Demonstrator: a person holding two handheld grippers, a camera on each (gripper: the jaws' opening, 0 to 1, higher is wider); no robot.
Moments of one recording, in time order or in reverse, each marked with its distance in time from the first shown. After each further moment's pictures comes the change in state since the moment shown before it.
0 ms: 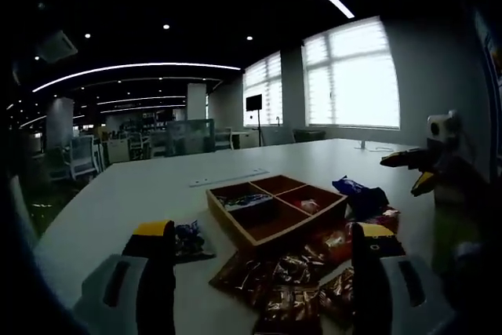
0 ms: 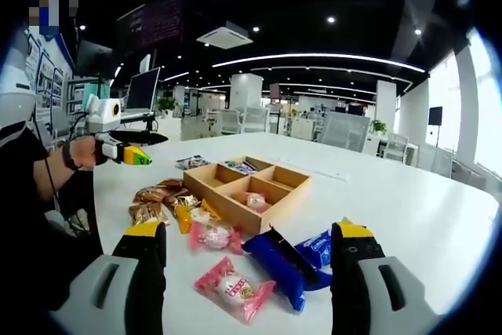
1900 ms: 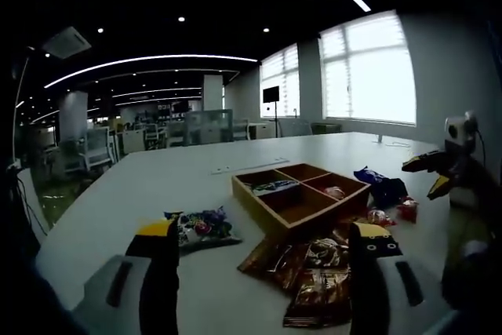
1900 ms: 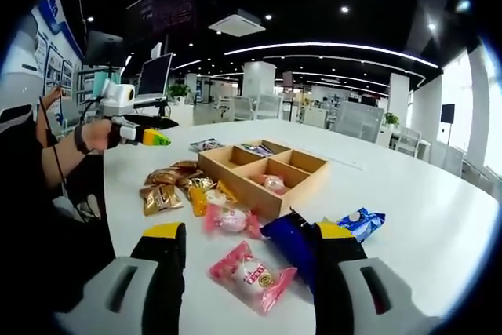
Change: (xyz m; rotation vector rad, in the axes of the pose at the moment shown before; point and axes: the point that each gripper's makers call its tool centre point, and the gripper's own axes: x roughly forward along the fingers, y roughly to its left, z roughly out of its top) left arm -0.008 0.034 -0.016 -0.024 0.049 0.090; right arm 0.006 0.023 -0.023 -0.023 0.070 0.084
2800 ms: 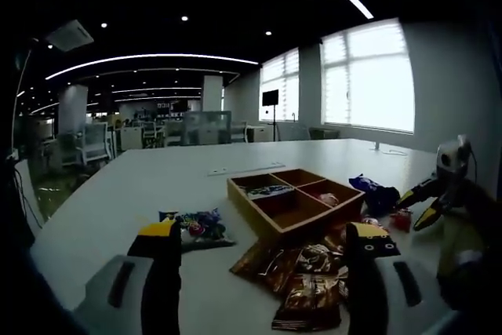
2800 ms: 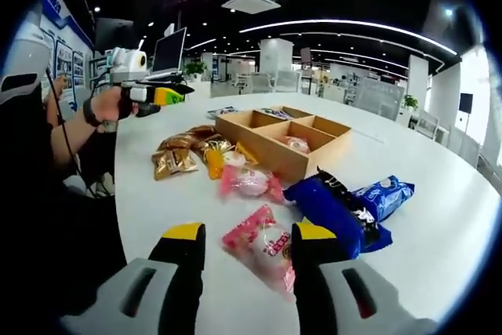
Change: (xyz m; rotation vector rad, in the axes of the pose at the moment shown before) left arm -0.003 -0.005 0.004 -0.039 -0.020 -0.011; right arm 0.013 0.015 -0.047 -0.001 0.143 0.097
